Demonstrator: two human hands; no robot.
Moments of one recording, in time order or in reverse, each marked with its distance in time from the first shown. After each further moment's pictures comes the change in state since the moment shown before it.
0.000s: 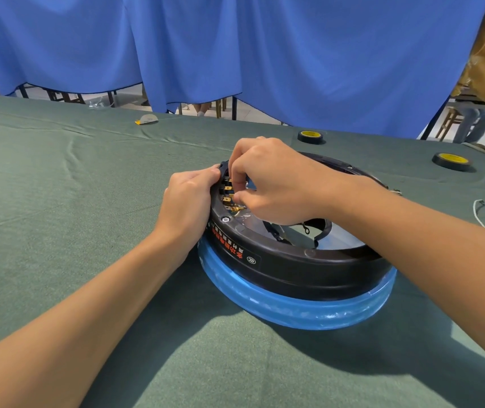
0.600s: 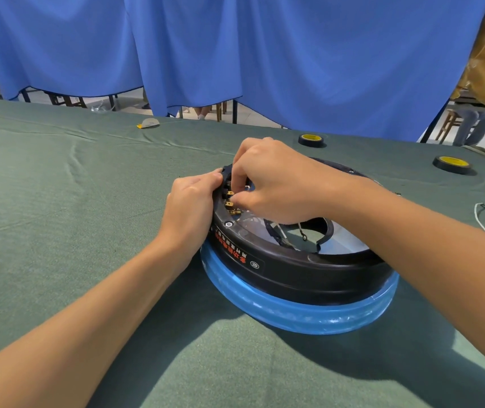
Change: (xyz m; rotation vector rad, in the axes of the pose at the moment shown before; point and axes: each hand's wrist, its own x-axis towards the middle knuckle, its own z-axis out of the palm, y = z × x) left_hand 0.002 -0.003 0.000 0.004 0.019 0.018; right_hand 0.000 -0.007 -0.008 0.013 -0.004 0.042
